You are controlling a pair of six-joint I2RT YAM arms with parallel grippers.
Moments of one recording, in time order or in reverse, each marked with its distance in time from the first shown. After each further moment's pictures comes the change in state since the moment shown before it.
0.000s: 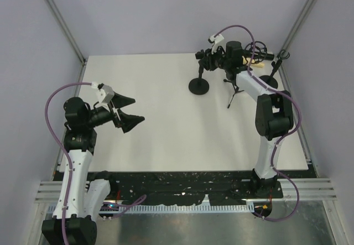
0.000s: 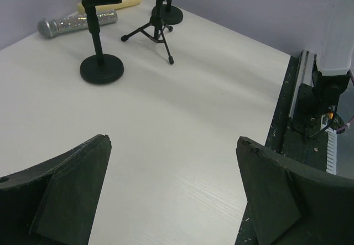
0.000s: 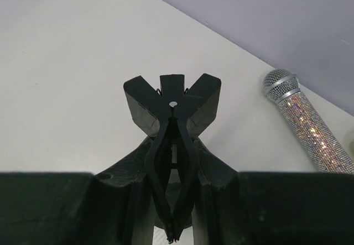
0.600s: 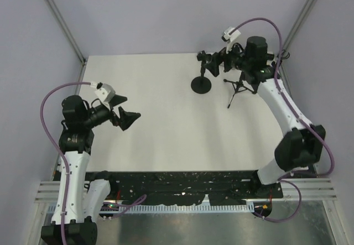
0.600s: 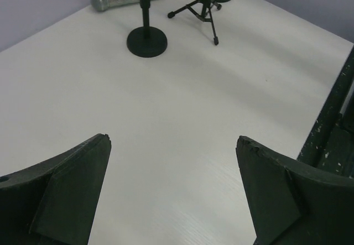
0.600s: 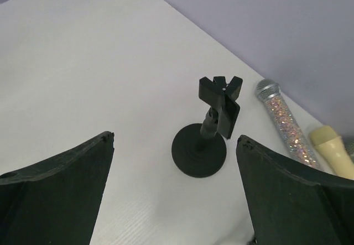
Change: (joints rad) left arm 0.002 -0.008 0.070 -0.221 -0.161 0.169; right arm -0.031 -0.330 -0.098 -0.235 -0.068 -0.087
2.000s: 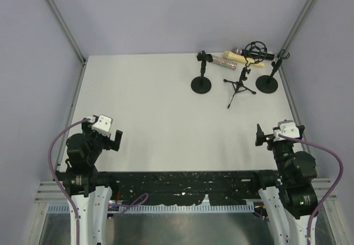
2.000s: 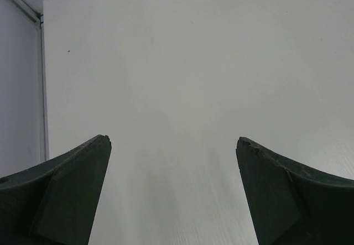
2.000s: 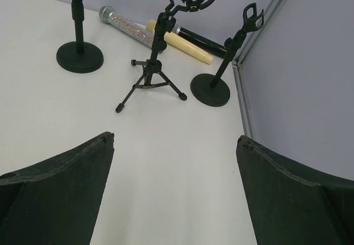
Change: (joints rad) left arm 0.009 -0.511 -0.220 -0.375 -0.711 0.237; right arm -0.093 -1.622 -0.827 -0.485 0.633 -0.067
